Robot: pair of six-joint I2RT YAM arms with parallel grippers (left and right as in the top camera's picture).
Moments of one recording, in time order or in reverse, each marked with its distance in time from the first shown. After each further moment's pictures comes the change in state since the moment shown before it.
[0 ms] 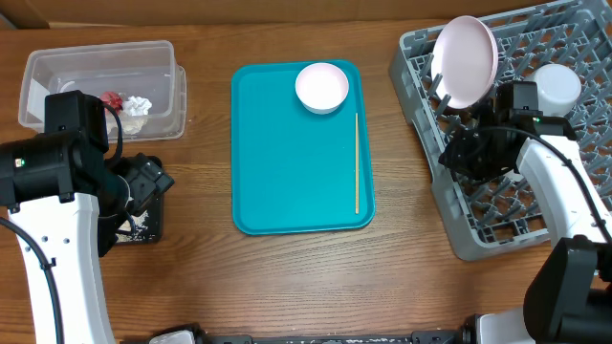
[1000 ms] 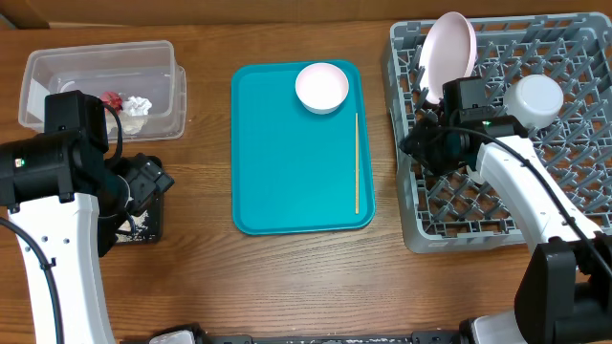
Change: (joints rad) left arm 0.000 0.000 0.000 0.000 0.000 0.000; right arm 0.216 0.009 -0.016 0.167 0.074 0.417
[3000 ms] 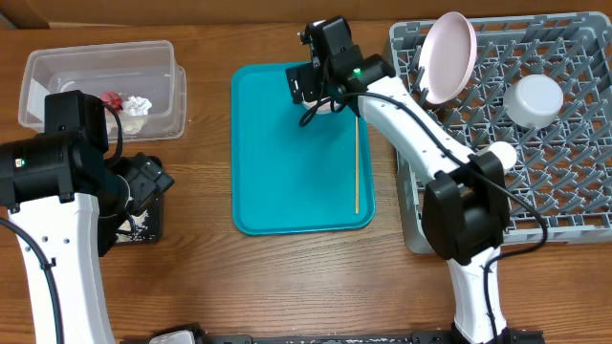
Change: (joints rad) left arm 0.000 0.000 0.000 0.003 0.000 0.000; right arm 0.375 0.577 0.789 0.098 0.270 -0.500
